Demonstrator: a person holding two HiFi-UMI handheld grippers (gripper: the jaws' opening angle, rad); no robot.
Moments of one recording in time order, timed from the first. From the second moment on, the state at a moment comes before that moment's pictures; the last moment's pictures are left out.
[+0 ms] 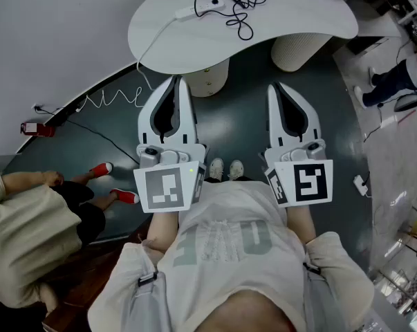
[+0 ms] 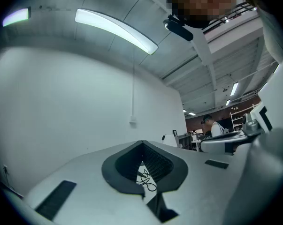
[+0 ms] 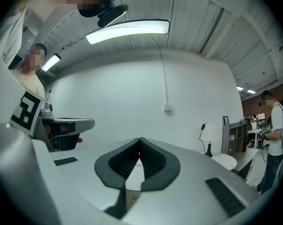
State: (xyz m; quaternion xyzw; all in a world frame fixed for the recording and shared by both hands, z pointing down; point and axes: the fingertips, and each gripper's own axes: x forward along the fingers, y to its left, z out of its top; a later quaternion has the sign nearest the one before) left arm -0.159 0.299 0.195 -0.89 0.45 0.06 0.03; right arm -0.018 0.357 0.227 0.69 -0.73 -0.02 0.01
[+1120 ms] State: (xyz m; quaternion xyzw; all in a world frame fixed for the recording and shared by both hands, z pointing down) left arm -0.106 0.161 0.216 -0.87 0.49 0.06 0.04; right arm 0.044 0.225 0.254 0.64 -0.77 -0.01 0.01
